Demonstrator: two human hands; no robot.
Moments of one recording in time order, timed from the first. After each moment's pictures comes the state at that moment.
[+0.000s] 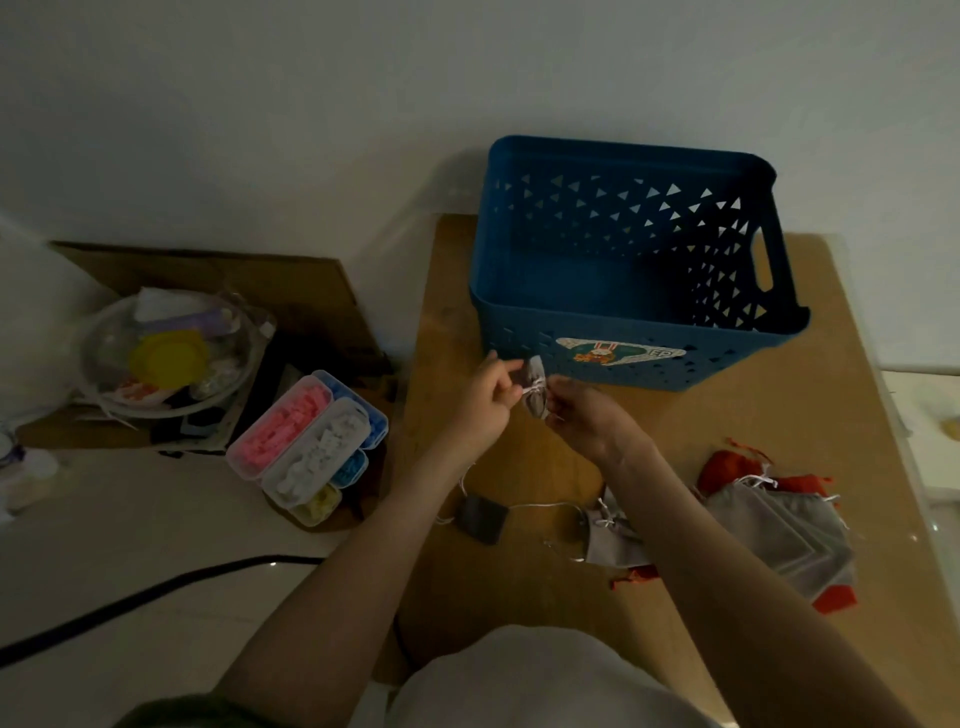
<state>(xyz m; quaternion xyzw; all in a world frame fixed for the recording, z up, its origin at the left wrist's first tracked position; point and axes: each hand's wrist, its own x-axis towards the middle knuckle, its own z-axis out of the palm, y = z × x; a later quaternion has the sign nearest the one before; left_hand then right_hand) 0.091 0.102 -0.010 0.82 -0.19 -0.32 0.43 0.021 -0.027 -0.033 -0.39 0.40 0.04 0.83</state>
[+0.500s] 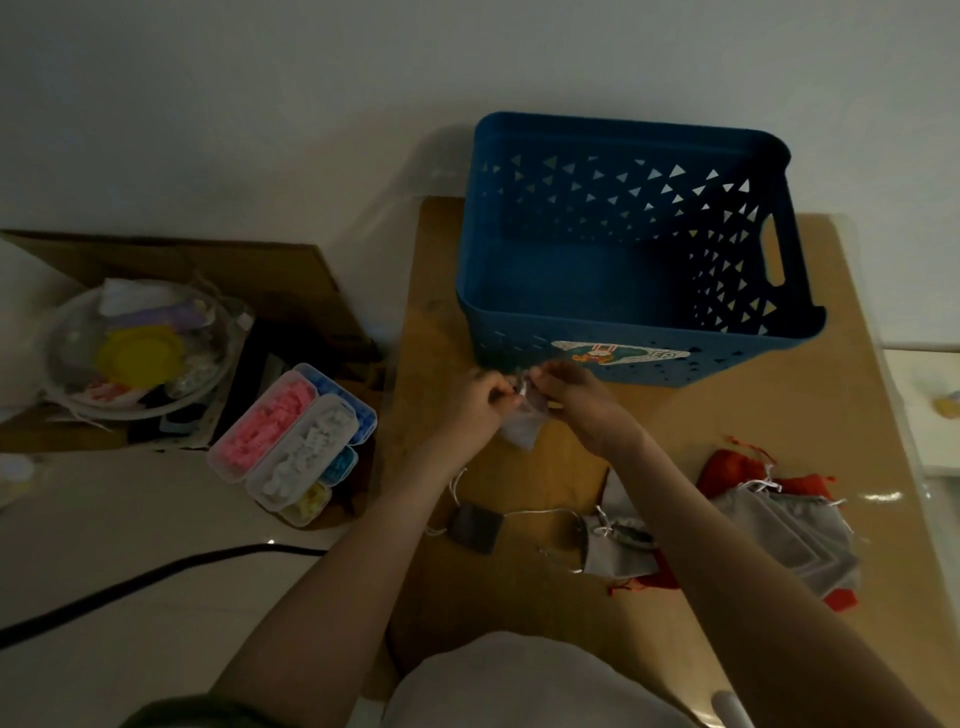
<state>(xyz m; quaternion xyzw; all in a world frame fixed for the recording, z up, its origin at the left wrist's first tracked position) 0.115 0.092 -0.050 0.84 -0.22 -0.34 0.35 0.037 -0.044 -0.053 -0.58 0.32 0.07 0.74</state>
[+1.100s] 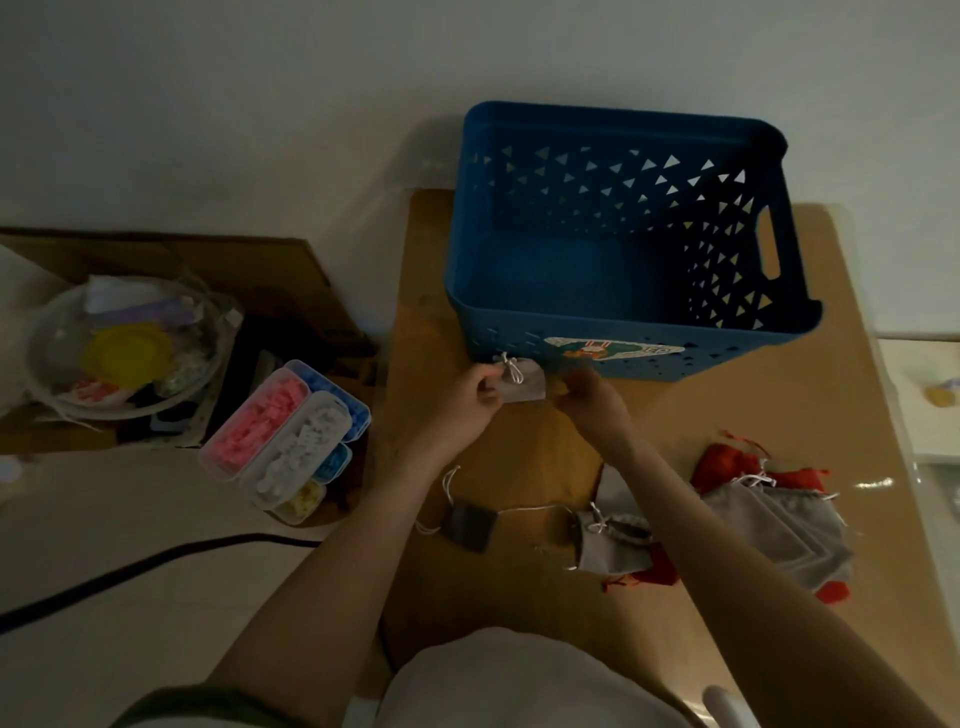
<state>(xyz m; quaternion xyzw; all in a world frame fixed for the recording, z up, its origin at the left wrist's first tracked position) 0.122 0.092 -0.063 0.81 -0.15 -0.41 0.40 0.024 -0.062 -0.085 -0.80 0.36 0.04 0.48</state>
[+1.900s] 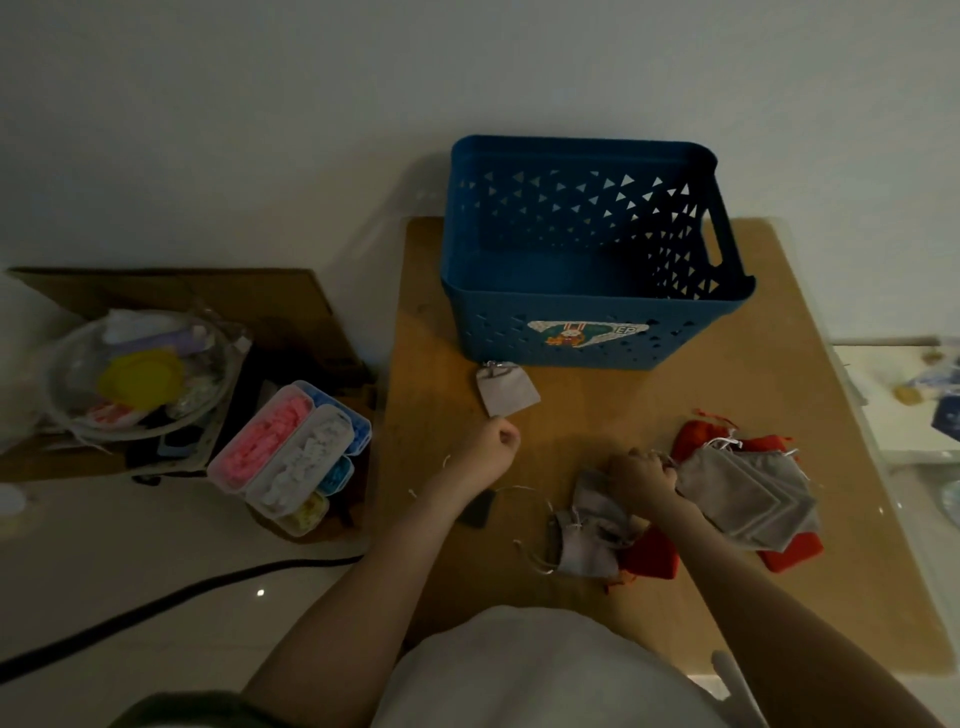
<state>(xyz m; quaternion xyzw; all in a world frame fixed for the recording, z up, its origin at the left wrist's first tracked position) 0.045 0.110 -0.043 0.83 -0.18 -0.44 0.29 -0.096 -0.060 -0.106 -0.86 0.35 0.33 0.18</state>
